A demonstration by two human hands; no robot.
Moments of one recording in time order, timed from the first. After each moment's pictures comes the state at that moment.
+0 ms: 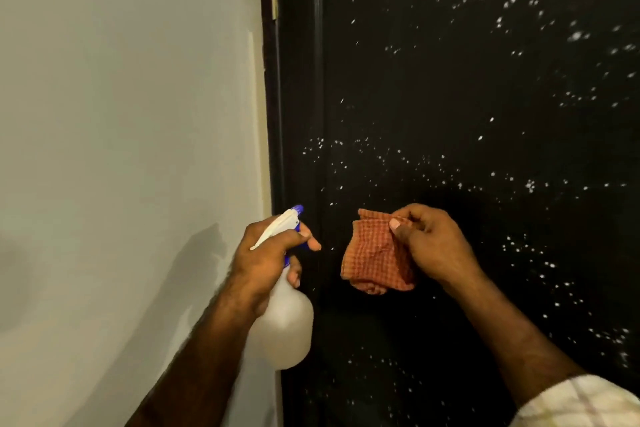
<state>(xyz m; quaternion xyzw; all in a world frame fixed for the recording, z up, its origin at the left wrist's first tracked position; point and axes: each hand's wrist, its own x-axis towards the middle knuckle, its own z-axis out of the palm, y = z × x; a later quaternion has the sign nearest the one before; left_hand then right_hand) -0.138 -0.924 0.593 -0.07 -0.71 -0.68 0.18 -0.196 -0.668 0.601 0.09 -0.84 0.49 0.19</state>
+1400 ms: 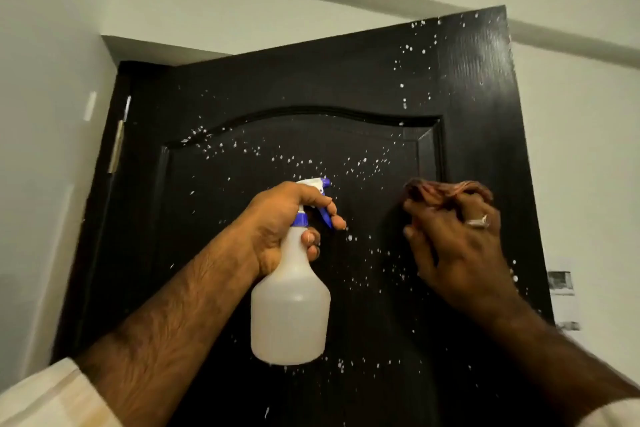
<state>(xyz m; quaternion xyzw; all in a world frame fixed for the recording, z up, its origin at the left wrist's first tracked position) -0.165 -0.711 0.876 -0.33 -0.60 -0.72 -0.09 -0.113 -0.431 0.812 0.08 -0.70 -0.12 0.70</state>
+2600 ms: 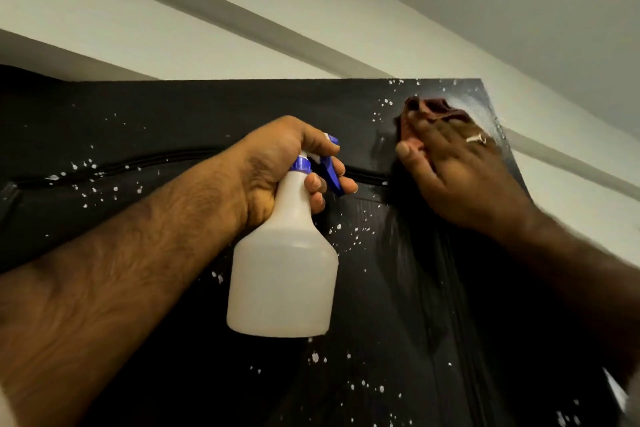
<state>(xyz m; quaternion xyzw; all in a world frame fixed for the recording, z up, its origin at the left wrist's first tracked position) -0.215 -0.650 1.012 -0.49 -0.57 -0.66 -0.01 -0.133 -0.409 1.011 -0.05 -0.69 -0.21 0.69</state>
